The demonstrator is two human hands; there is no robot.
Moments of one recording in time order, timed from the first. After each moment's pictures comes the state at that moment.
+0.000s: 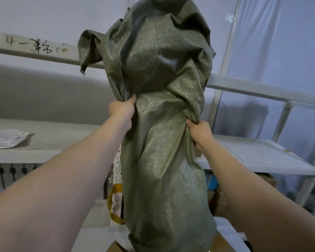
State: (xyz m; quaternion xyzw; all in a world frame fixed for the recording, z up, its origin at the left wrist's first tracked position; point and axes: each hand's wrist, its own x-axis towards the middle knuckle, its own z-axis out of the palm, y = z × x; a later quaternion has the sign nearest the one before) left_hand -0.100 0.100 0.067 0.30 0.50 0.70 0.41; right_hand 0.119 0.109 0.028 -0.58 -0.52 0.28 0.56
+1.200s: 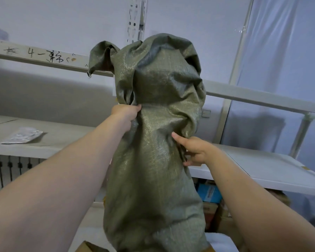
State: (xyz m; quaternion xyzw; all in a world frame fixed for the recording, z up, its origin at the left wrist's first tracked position) left_hand -0.058 0.066 0.077 0.33 0.56 0.65 0.38; right_hand 0.159 0.098 0.024 -0.57 -0.56 0.51 0.32
